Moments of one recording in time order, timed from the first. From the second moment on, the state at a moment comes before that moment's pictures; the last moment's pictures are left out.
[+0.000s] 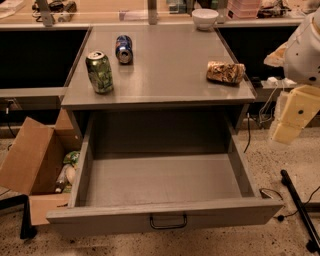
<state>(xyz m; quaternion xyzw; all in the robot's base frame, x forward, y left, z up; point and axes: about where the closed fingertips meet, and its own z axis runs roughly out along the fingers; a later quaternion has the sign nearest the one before) 0.438 -0.217 0.976 -0.60 0.78 -0.03 0.16</state>
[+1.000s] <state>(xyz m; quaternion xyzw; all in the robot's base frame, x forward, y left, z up) 0.523 -0.170 0.953 -0.63 0.74 0.00 0.23</state>
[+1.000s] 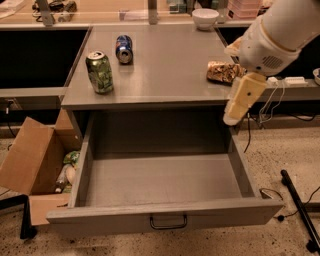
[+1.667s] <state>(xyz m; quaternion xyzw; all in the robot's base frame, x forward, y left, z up) 0.574 -0.127 0.930 -0.64 0.72 0.04 0.28</state>
